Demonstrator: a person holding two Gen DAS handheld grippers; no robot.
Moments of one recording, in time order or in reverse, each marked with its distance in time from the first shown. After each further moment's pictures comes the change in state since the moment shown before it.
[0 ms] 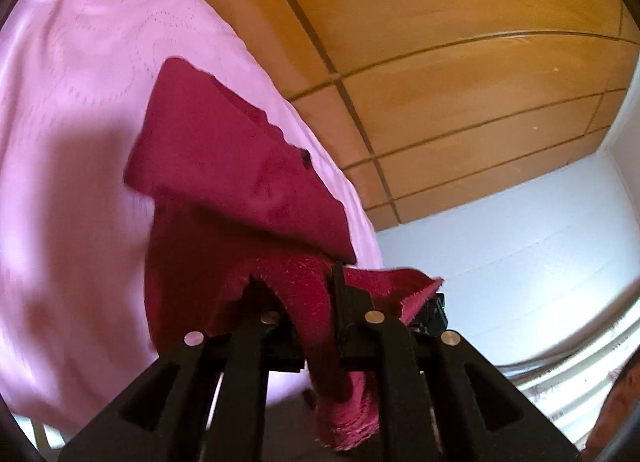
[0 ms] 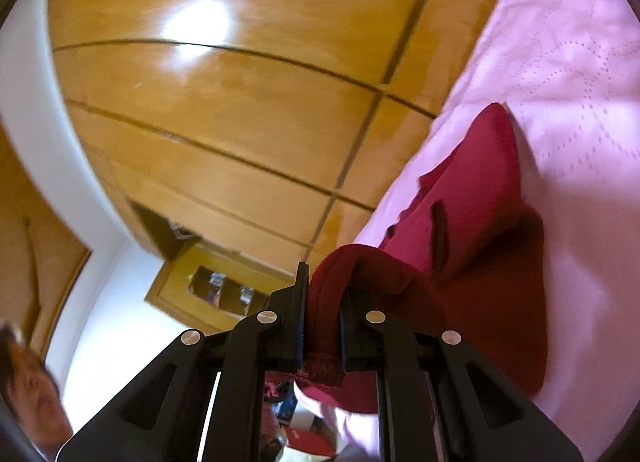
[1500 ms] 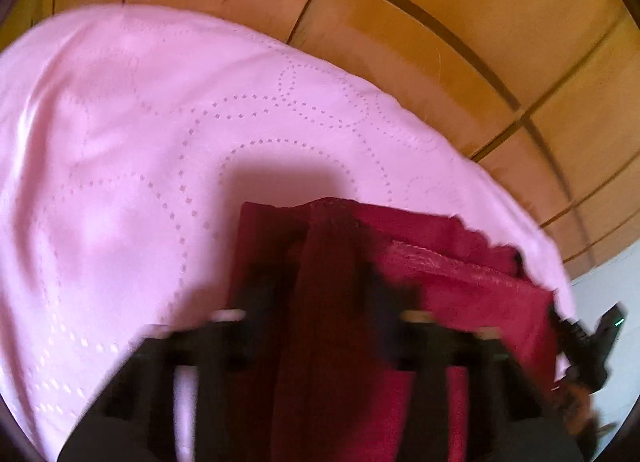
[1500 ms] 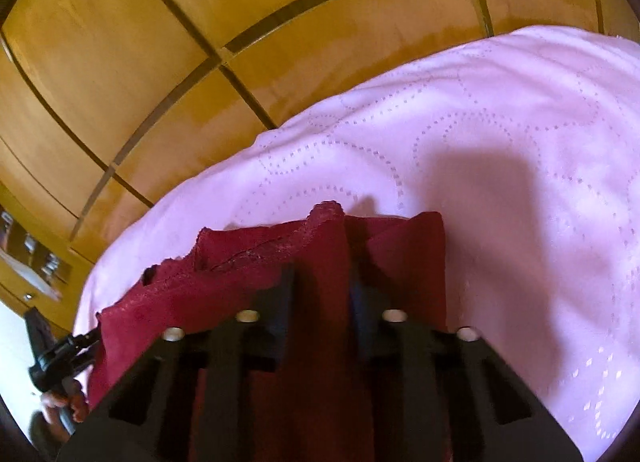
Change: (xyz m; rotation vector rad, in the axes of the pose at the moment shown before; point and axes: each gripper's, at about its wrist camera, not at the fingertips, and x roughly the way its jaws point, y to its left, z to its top) left arm 0.116 0.026 0.112 0.140 -0.159 0.728; right arm 0.157 -0.051 0.078 -0.349 0.064 -0.812
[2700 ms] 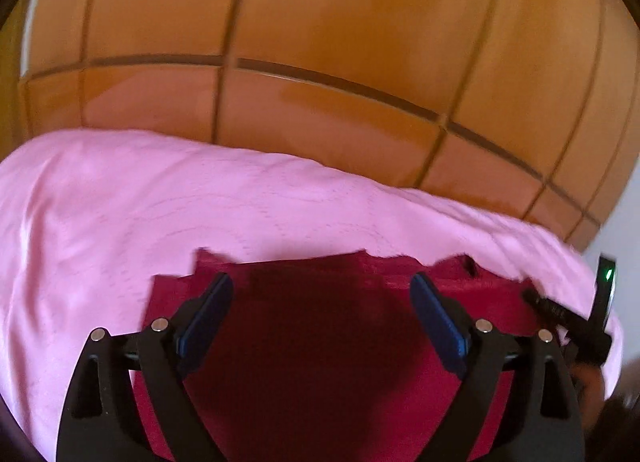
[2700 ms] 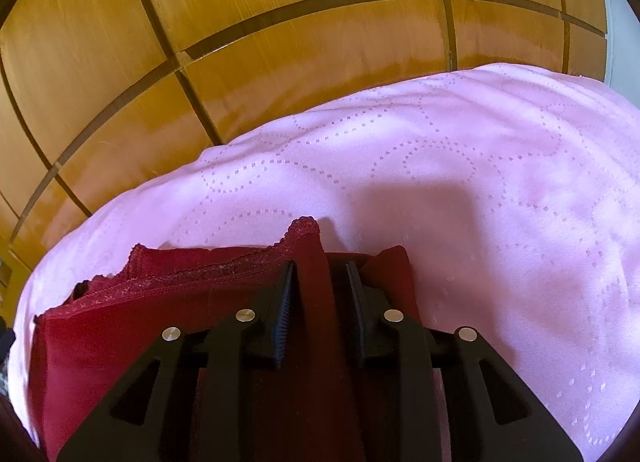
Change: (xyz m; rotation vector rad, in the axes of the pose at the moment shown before) left arm -0.025 -0.094 -0.020 0.259 -0.264 0.030; right arm 0.022 0.002 -0.002 -0.049 -0.109 -0.241
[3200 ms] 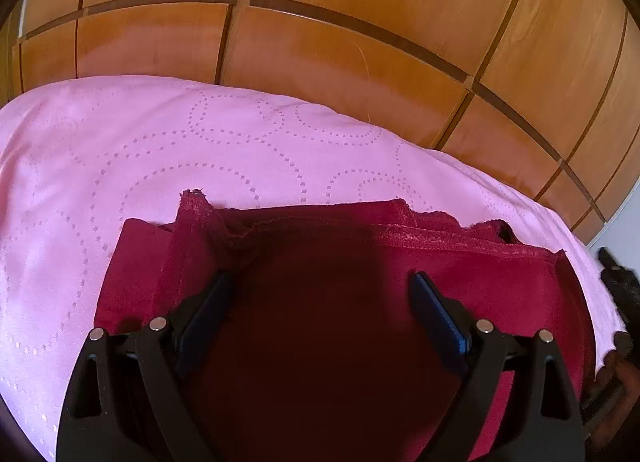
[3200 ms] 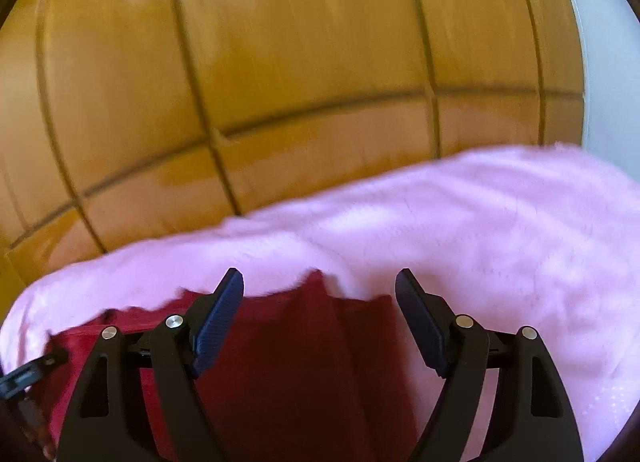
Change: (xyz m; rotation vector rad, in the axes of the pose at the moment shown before) left arm 0.036 0.031 -0.026 -0.076 0.114 -0.022; right arm -0.087 0.023 -0.010 -0.088 -0.309 -0.003
